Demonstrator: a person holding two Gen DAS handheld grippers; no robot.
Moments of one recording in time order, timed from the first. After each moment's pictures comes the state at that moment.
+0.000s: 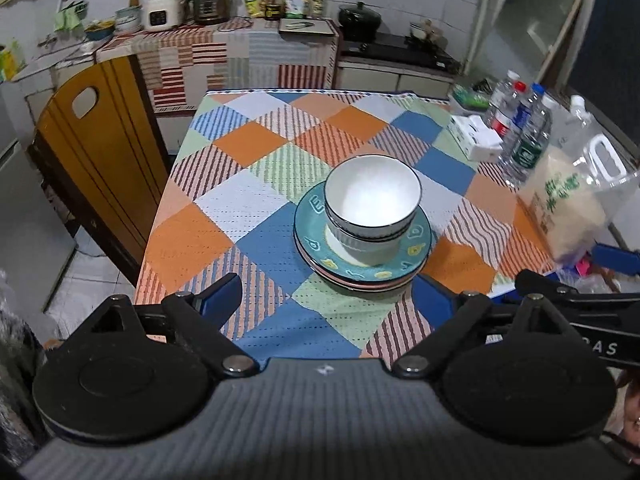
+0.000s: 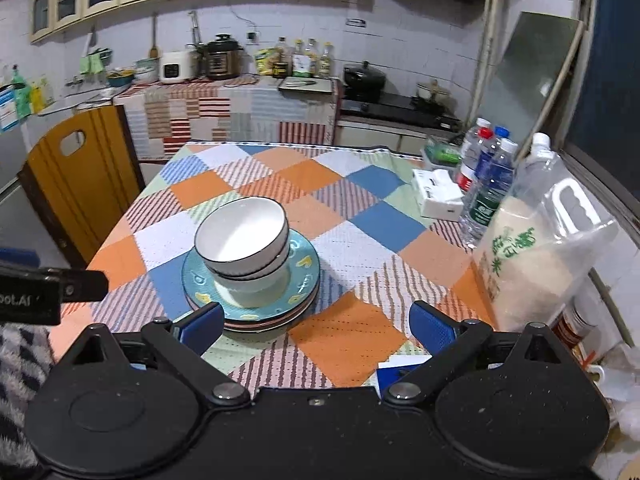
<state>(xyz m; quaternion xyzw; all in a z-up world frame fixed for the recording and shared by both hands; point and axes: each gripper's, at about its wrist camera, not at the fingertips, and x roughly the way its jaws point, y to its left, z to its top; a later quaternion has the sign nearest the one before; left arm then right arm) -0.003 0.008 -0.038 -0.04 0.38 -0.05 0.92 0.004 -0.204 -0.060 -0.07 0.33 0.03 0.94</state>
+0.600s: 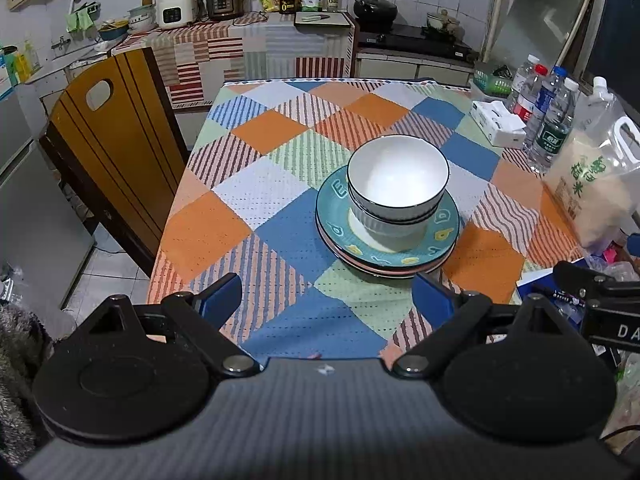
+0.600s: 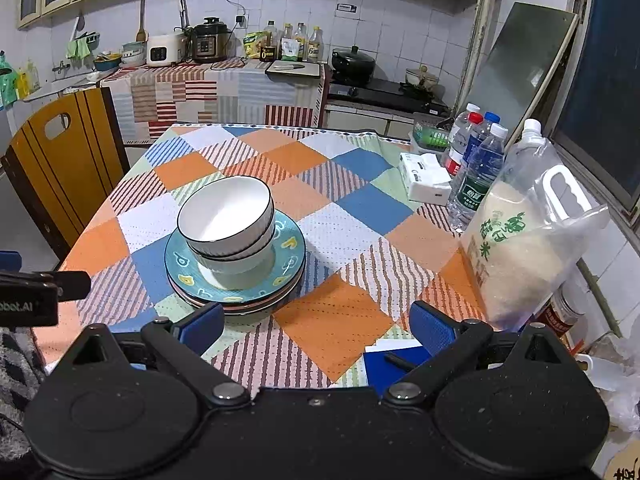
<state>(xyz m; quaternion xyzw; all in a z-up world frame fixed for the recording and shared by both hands) -0.001 0.006 -0.063 -0.02 0.39 -0.02 0.92 0.005 -0.205 -0.071 -0.08 0.35 0.01 0.93</state>
